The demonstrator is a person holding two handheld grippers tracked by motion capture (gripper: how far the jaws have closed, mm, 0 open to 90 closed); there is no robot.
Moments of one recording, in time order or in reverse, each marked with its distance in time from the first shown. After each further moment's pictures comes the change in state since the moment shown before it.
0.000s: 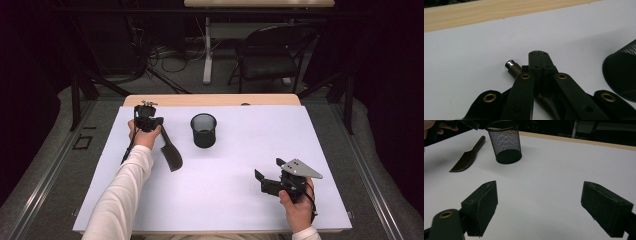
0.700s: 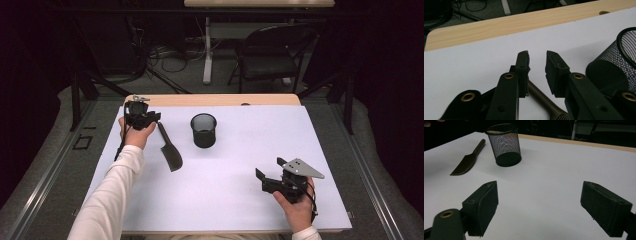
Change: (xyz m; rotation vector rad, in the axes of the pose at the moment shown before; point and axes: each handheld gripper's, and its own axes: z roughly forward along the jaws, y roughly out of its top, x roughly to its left) left arm 0.000 0.009 -0.047 -0.085 -0.016 0.024; right arm -0.002 0.001 -0.001 -0.013 -0.001 0.016
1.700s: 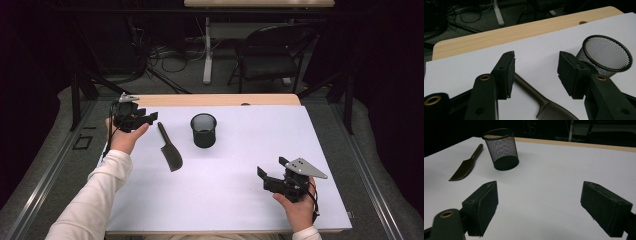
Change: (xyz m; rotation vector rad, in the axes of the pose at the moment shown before) left arm -0.002 0.003 -0.053 -0.074 -0.054 0.031; right arm -0.003 0.002 -0.003 -0.026 -0.013 0.030
